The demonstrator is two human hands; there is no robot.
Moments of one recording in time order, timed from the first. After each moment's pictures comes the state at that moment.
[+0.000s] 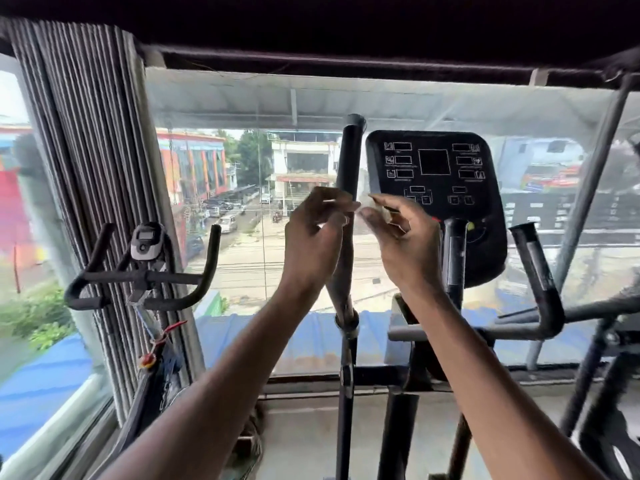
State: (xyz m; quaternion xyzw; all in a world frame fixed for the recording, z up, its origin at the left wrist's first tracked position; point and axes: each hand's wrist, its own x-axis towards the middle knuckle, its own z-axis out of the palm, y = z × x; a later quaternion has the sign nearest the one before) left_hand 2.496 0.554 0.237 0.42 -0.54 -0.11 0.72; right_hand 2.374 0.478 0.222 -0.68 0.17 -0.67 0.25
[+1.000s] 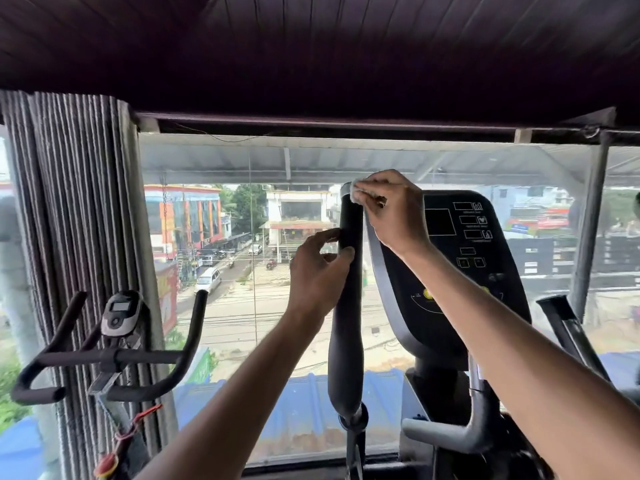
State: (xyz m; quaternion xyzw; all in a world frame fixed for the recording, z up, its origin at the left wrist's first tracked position) left_hand 2.537 0.448 0.286 0.50 -0.51 -0.13 0.69; right_hand 2.431 0.307 0.352 -0.74 0.13 -0.65 -0.08
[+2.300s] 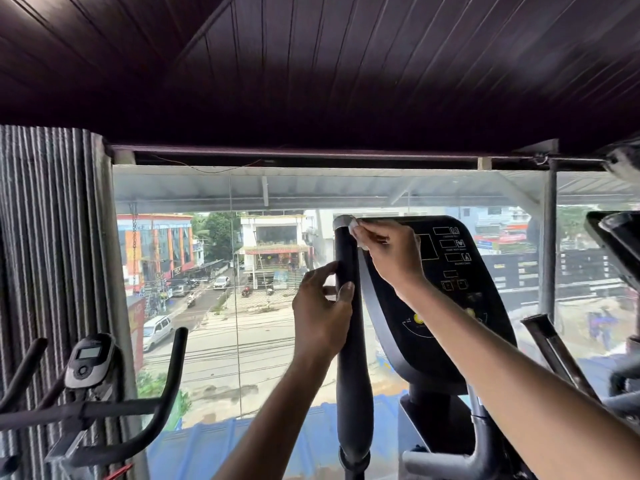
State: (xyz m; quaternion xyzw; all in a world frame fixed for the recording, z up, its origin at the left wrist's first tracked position) left_hand 2.540 0.440 0.279 0.48 -0.54 -0.09 0.68; right_hand 2.432 0.307 0.336 -0.71 0.20 -0.68 0.06
